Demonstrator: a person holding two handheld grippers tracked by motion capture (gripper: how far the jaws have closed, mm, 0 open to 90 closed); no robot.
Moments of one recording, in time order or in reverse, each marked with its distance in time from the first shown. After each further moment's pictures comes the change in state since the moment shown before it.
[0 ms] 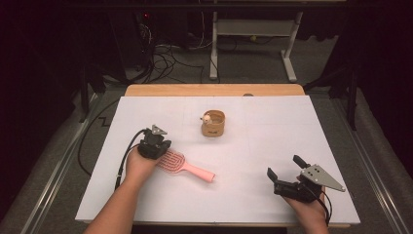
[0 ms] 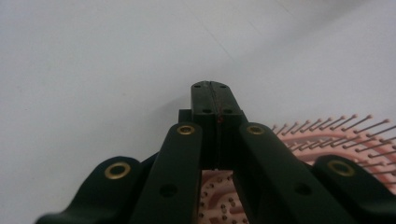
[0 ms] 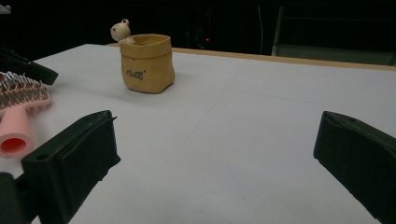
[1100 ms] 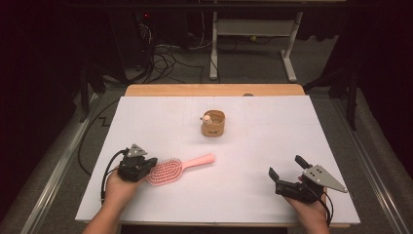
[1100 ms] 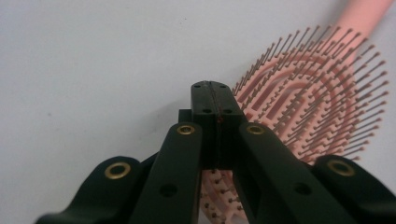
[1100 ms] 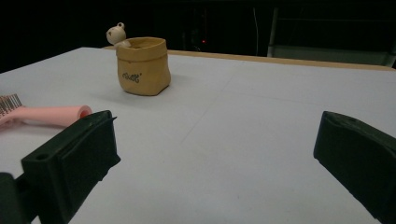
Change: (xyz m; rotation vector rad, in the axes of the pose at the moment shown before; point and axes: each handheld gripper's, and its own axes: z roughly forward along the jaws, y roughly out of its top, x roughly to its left) left arm -0.002 -0.069 -0.052 -0.068 -0.064 -0.062; right arm -0.001 0.001 -0.003 -0.005 -0.015 0.006
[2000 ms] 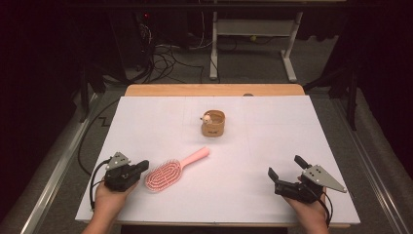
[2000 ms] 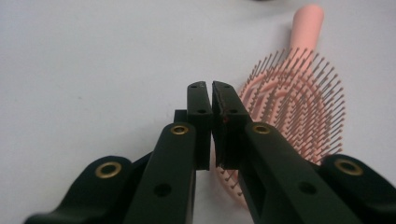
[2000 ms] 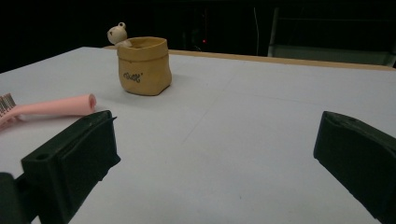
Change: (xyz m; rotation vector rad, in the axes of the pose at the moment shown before) left arm 0.011 -0.030 -0.029 -0.200 -0.036 -0.069; right arm 0.002 0.000 0.001 0.000 0.000 0.000
